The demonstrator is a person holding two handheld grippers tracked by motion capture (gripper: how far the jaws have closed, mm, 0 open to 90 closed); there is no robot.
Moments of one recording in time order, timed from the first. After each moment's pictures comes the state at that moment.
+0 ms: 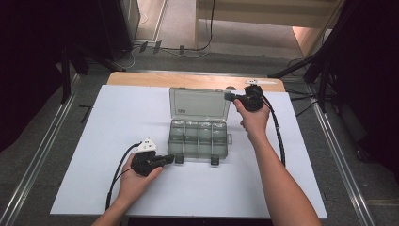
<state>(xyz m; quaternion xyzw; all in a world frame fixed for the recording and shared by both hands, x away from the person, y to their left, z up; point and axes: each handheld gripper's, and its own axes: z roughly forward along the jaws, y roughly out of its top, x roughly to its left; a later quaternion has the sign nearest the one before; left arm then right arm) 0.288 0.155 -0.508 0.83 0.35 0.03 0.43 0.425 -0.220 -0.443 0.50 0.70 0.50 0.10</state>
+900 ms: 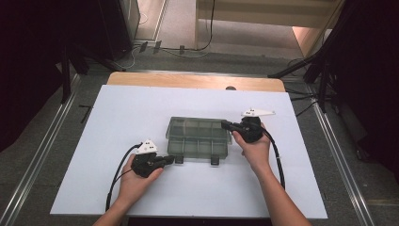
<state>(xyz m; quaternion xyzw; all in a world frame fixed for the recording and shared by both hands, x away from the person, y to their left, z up) 0.282 0.155 -0.506 0.83 0.34 0.04 0.44 0.339 -0.203 -0.477 0.45 0.74 0.49 0.10</state>
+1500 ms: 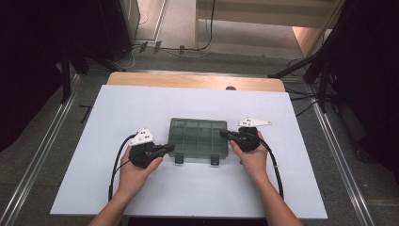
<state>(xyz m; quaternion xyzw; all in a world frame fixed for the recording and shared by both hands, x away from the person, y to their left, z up) 0.298 0.148 -0.470 0.80 0.34 0.08 0.48 0.325 -0.197 -0.499 0.45 0.75 0.47 0.11</state>
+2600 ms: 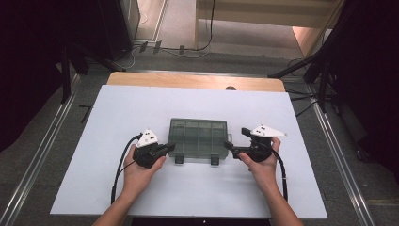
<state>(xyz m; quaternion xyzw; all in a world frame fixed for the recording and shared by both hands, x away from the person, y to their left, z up) 0.298 0.144 -0.484 0.81 0.35 0.11 0.46 0.280 -0.220 -0.482 0.45 0.72 0.50 0.17</state>
